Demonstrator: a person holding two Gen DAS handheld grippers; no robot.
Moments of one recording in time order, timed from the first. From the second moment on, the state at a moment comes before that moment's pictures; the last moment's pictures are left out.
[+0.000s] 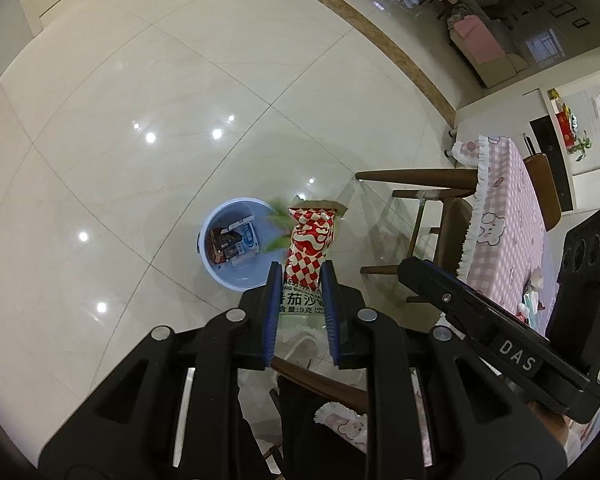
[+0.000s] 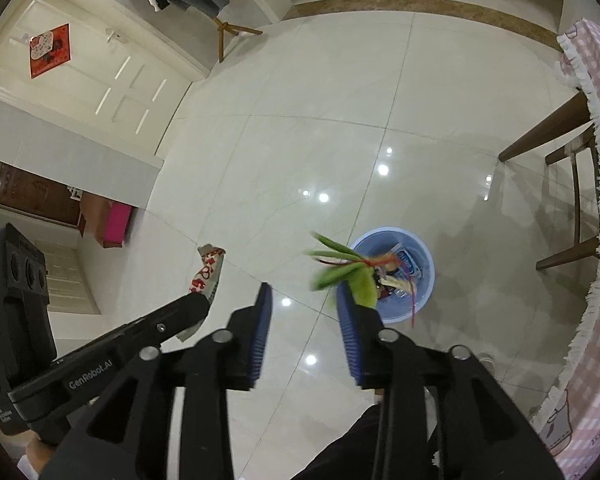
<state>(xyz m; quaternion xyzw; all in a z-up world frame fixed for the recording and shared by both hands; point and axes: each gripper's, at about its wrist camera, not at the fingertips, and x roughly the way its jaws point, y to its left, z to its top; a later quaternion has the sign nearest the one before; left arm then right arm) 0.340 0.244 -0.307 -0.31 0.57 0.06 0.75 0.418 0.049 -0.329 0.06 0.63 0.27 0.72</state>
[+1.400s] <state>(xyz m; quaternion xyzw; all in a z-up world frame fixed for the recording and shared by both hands) 0.390 0.180 -0.301 -0.28 0.60 0.06 0.75 0.424 -0.068 -0.312 0.13 0.62 0.21 0.75</state>
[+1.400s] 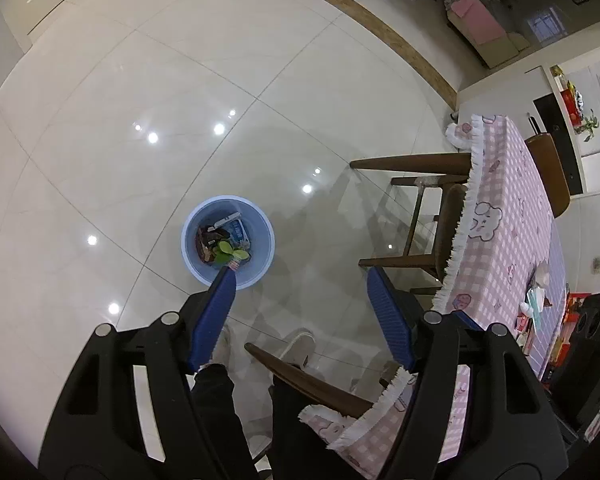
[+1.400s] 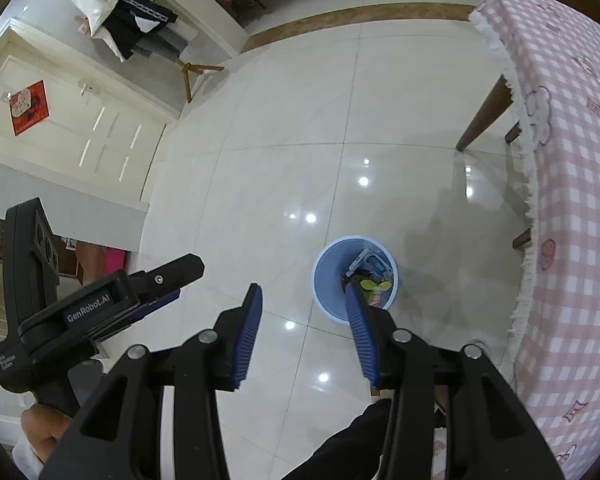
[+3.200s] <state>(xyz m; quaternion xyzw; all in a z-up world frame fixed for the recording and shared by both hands) 0.518 -0.401 -0.341 0.09 0.59 -0.22 0.77 0.435 -0.585 -0.341 0.28 0.54 -0.04 0.79</state>
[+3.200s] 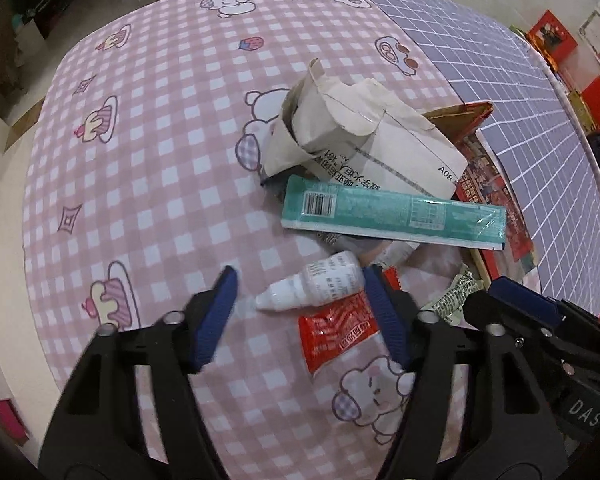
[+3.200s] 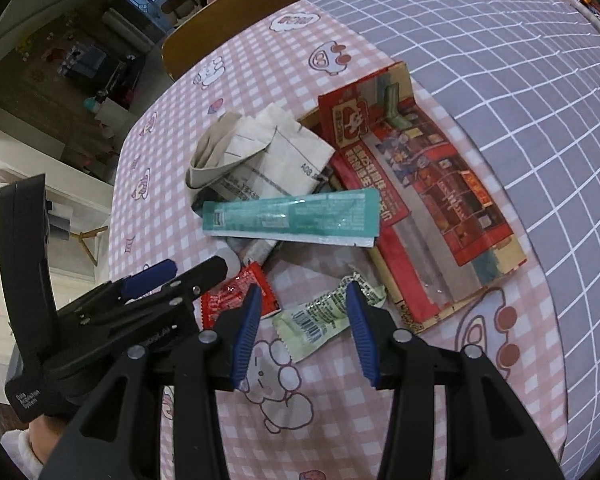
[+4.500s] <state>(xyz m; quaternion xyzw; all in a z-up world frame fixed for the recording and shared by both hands) 0.506 -0.330 -0.349 0.04 0.62 -0.24 0.75 0.454 -0.520 -0.357 0.21 0.58 -0.02 0.79</state>
